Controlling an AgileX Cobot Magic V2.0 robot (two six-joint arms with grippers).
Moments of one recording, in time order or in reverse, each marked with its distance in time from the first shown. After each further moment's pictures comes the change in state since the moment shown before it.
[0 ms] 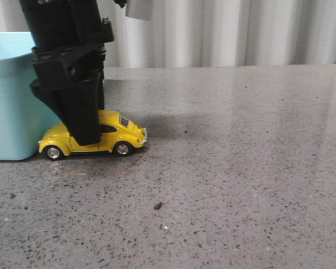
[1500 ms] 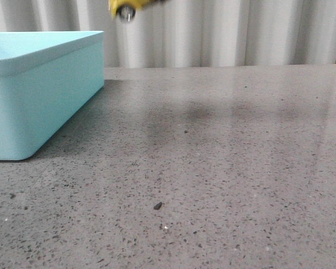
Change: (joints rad) left arm 0.006 -0.008 -0.432 -0.169 -0.015 -0.002; right arm 0.000 0.000 0.013 0.000 -0.050 0.000
